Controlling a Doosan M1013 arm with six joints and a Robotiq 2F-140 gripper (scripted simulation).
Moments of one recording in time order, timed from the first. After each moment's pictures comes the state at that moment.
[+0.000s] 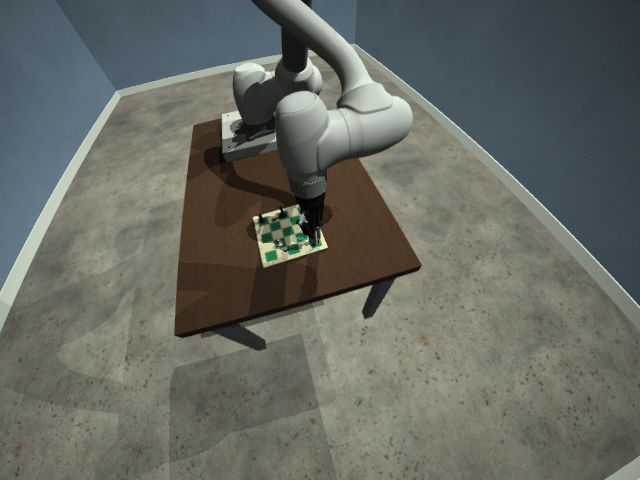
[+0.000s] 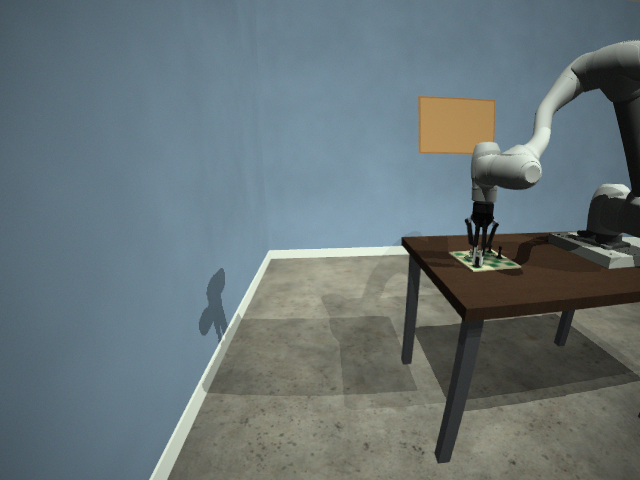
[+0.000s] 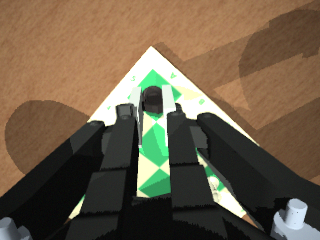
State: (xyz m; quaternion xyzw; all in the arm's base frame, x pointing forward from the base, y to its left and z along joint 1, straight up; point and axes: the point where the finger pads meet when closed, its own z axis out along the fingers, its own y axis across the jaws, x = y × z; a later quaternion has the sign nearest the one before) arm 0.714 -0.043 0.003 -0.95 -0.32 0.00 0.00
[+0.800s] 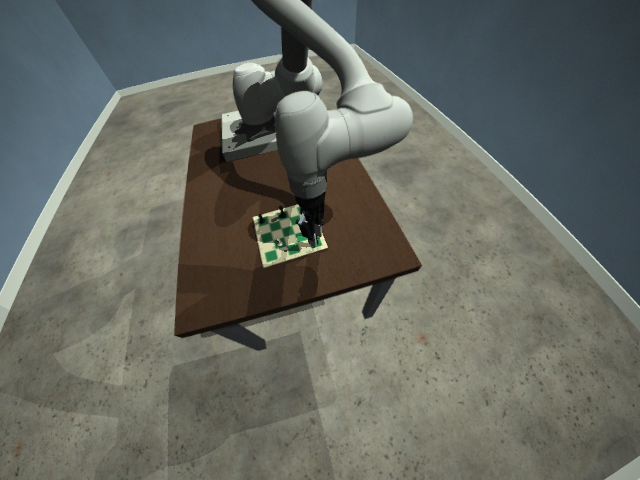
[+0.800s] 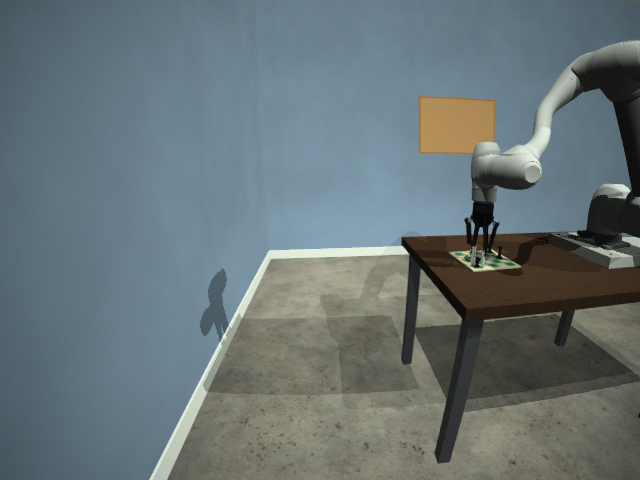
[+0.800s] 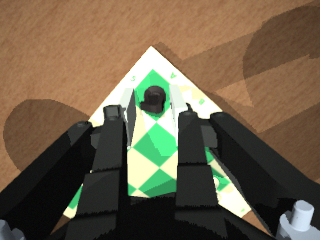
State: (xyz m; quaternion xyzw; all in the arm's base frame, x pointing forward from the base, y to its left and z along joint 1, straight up) arm 0.714 -0.043 0.003 -0.95 -0.32 0.00 0.00
